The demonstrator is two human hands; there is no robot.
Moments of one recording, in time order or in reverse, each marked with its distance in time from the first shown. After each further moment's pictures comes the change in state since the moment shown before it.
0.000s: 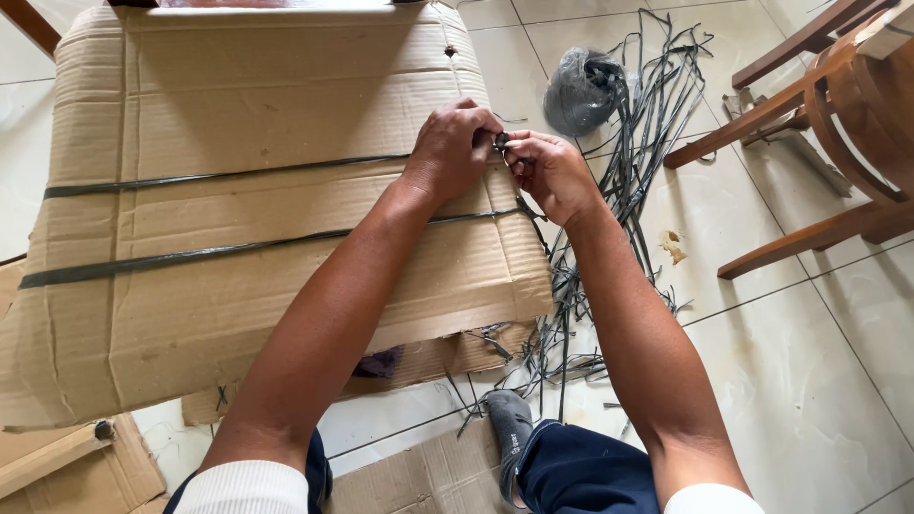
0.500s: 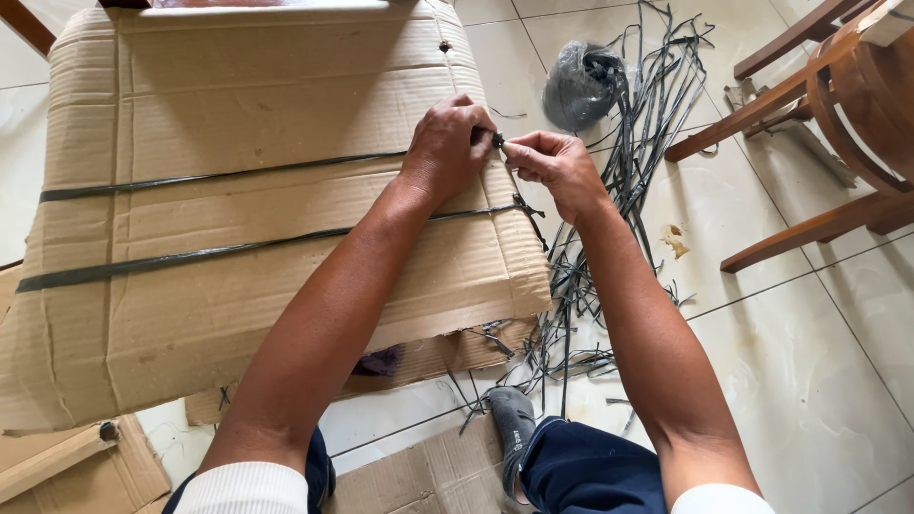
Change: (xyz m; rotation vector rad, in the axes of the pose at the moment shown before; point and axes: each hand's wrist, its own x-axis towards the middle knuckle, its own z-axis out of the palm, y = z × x) left_hand 0.000 0.008 -0.001 0.069 -0.031 -0.014; right_hand -0.015 -0.005 -0.007 -0.426 0.034 -0.143
